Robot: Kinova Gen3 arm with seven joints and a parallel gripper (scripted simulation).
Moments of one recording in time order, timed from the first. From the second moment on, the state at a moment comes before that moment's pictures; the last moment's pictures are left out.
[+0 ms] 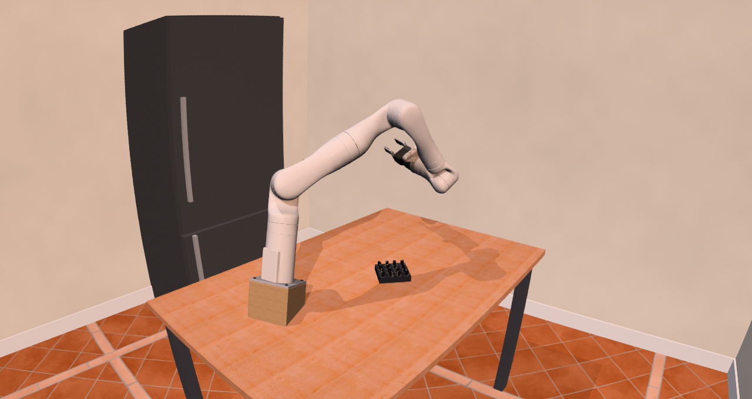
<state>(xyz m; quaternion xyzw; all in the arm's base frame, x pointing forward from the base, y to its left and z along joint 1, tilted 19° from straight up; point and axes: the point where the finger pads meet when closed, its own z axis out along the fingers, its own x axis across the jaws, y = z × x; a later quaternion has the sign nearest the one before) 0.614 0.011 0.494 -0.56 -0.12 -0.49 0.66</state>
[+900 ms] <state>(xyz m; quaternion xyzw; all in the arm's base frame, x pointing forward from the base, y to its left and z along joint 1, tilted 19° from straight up) 0.597 0.063 0.446 -0.62 -0.17 -0.43 0.63</state>
